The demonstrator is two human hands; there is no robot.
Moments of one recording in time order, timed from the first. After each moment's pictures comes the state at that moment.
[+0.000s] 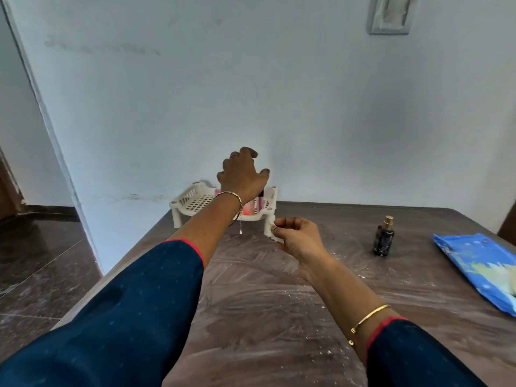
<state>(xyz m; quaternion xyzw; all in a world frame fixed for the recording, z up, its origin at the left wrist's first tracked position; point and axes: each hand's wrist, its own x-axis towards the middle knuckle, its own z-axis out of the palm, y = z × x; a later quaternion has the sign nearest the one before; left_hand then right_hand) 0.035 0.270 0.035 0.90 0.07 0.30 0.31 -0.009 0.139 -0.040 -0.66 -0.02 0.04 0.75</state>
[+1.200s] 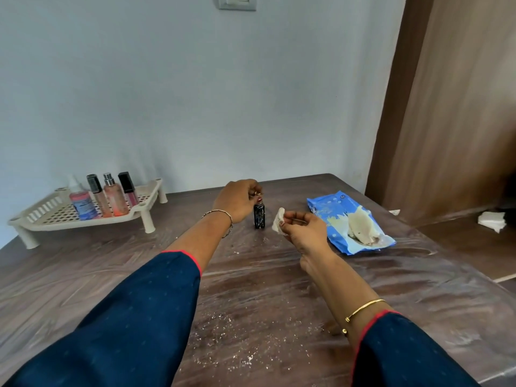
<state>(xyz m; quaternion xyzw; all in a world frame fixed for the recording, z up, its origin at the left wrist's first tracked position) 0.074 0.041 -0.034 0.93 -0.19 0.13 0.29 -0.003 -0.100 -0.078 -0.61 0.14 -0.13 0.76</state>
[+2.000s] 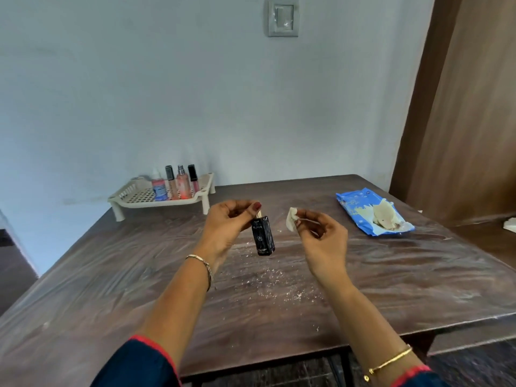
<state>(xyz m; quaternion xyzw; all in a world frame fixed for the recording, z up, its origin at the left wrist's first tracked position) -0.112 0.141 -0.030 0.67 -0.07 0.08 0.73 -0.131 -0.025 -0.063 -0.66 -0.02 -0.29 0.69</state>
